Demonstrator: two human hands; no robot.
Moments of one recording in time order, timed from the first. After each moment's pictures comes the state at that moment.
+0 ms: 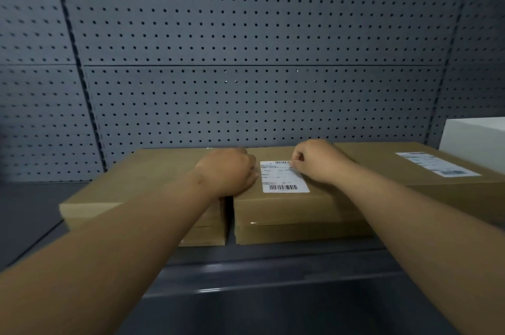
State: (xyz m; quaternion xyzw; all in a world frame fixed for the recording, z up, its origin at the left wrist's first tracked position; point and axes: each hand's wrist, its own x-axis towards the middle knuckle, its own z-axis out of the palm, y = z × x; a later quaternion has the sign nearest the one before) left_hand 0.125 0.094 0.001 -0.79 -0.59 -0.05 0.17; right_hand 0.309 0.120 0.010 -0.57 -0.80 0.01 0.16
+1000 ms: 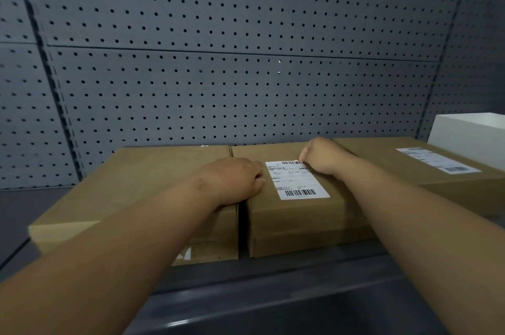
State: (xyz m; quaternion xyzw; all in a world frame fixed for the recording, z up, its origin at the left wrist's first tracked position) left_hand 0.105 0.117 -0.009 -0.84 -0.53 -0.02 0.06; right_hand 0.299 0.177 -0.006 -0.68 -0.68 0.14 0.23
